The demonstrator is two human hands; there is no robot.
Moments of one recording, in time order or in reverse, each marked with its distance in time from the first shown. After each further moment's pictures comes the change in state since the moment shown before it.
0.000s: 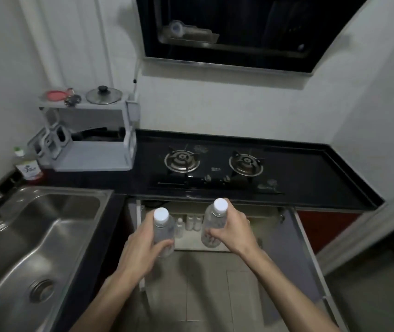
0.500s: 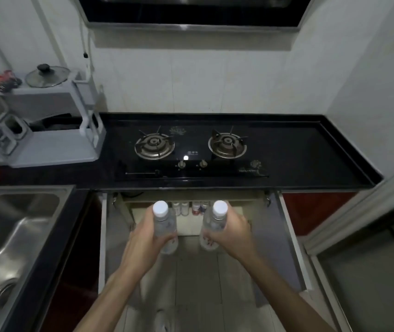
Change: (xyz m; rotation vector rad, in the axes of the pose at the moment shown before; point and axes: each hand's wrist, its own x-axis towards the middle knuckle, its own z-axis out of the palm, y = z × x) left_hand 0.063 0.081 0.139 -0.054 -0.039 -0.109; right_hand 0.040 0.145 -0.055 0.074 -0.032 0.144
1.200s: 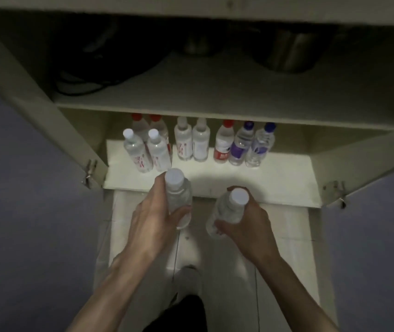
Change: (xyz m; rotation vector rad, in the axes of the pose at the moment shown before) left_hand 0.254 -0.433 0.395 0.123 0.082 -0.057; right_hand 0.274 0.439 0.398 0.144 -0.105 0.036
